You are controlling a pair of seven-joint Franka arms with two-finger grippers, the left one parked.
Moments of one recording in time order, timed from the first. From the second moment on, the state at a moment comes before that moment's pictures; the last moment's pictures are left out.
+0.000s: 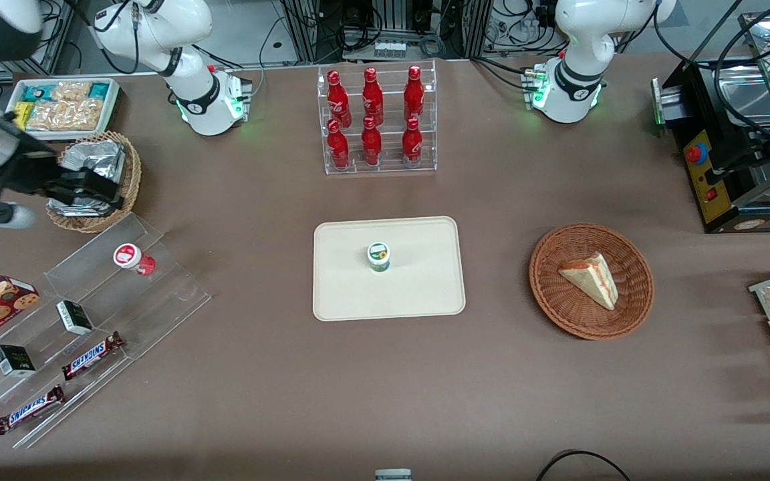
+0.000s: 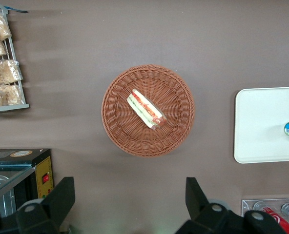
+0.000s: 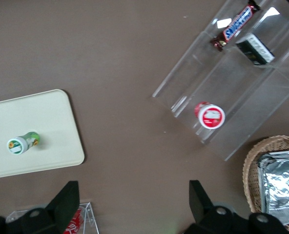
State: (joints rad) arm 0.17 -0.04 -0.15 -1.62 0.09 1.52 0.22
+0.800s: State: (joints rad) arm -0.07 -0.04 0.00 -1.60 0.08 1.49 0.10
